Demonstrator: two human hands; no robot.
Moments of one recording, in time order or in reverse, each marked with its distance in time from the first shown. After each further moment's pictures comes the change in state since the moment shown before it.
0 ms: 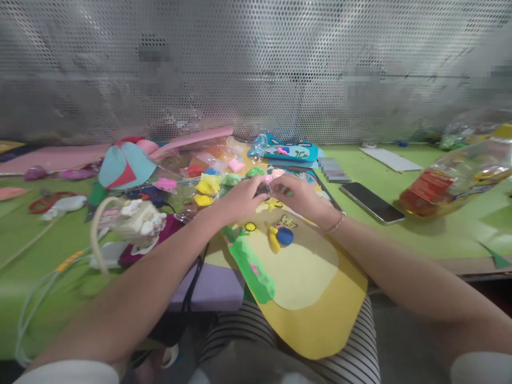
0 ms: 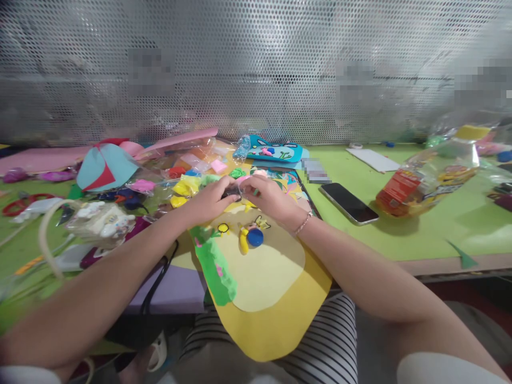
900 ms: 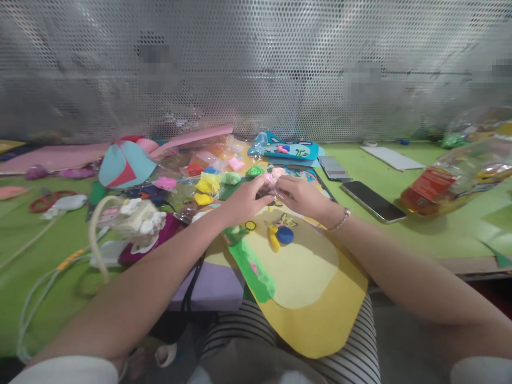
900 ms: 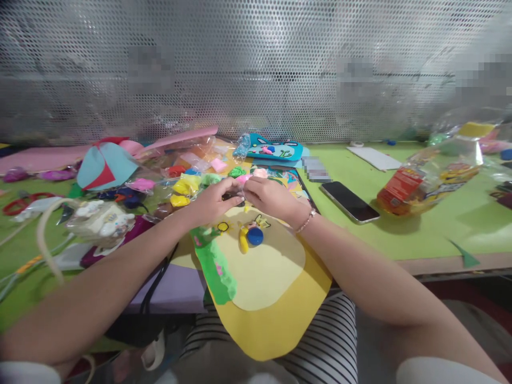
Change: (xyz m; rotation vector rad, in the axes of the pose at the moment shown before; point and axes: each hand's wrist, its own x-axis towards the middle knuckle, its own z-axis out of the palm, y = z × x) left_hand 0.001 -0.006 0.014 -0.385 0.029 0.097; right_hand 0.002 -0.010 -0.013 -0.232 -0.145 -0.143
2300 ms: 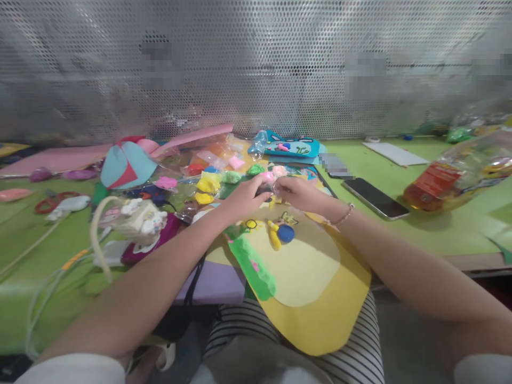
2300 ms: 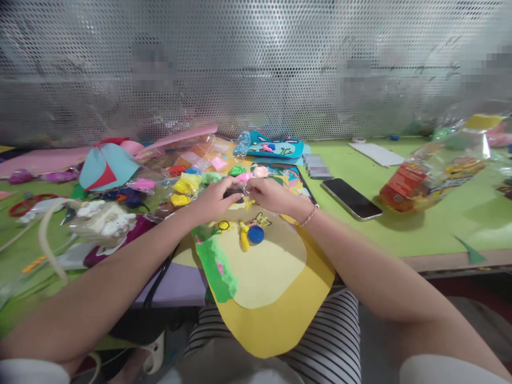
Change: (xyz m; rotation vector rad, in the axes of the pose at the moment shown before) left_hand 0.003 -0.001 0.002 0.227 0.027 -0.115; right_hand 0.002 0.008 0.004 0.185 -0.135 0.262
